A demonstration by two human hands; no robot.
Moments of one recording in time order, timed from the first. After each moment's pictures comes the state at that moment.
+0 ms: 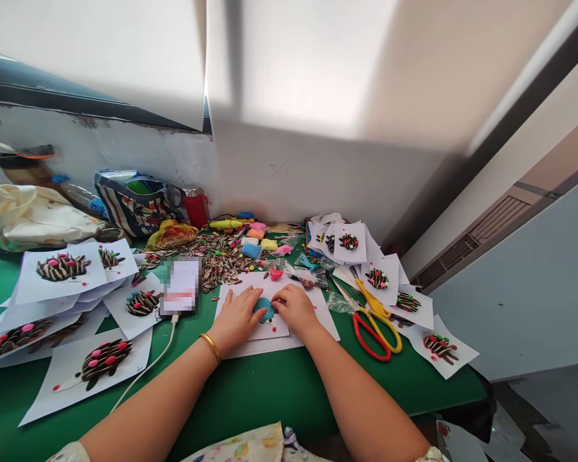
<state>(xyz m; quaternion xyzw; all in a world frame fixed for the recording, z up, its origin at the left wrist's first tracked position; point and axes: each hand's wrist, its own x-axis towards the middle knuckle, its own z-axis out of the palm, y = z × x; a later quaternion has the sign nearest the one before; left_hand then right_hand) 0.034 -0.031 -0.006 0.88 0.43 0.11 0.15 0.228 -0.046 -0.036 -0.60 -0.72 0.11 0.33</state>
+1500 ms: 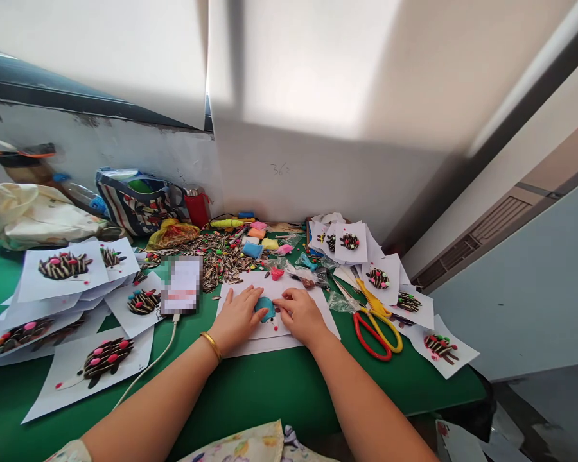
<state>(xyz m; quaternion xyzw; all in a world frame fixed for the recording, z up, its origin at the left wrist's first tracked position) 0.032 -0.031 -0.005 0.88 0.44 0.11 0.15 0.237 -0.074 -0.031 -0.56 -0.77 0.03 0.30</state>
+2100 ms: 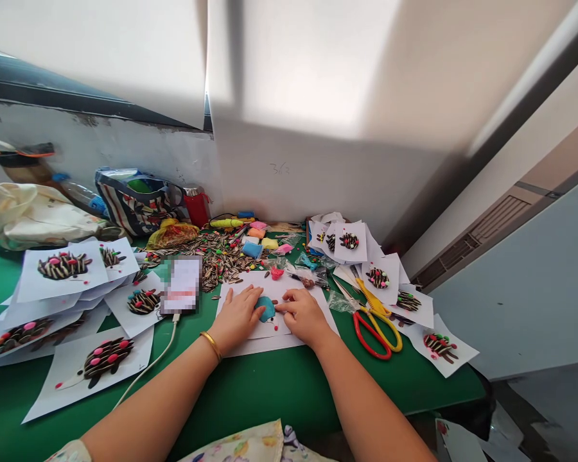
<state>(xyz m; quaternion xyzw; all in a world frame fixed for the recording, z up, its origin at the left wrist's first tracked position) 0.032 -0.031 -0.007 0.88 0.44 0.12 0.14 0.243 -0.078 -0.030 -0.55 -0.77 0.05 0.31</state>
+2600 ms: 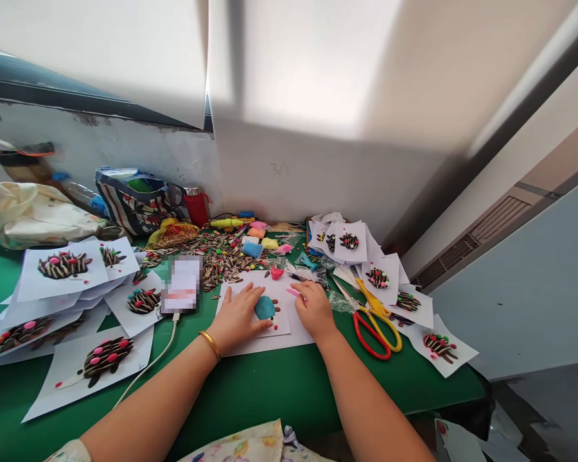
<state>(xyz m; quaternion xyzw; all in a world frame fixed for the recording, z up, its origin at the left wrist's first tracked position) 0.027 -0.029 -0.009 0.89 0.41 0.13 0.16 0.257 -0.072 -0.030 -0.62 -0.68 0.00 0.39</state>
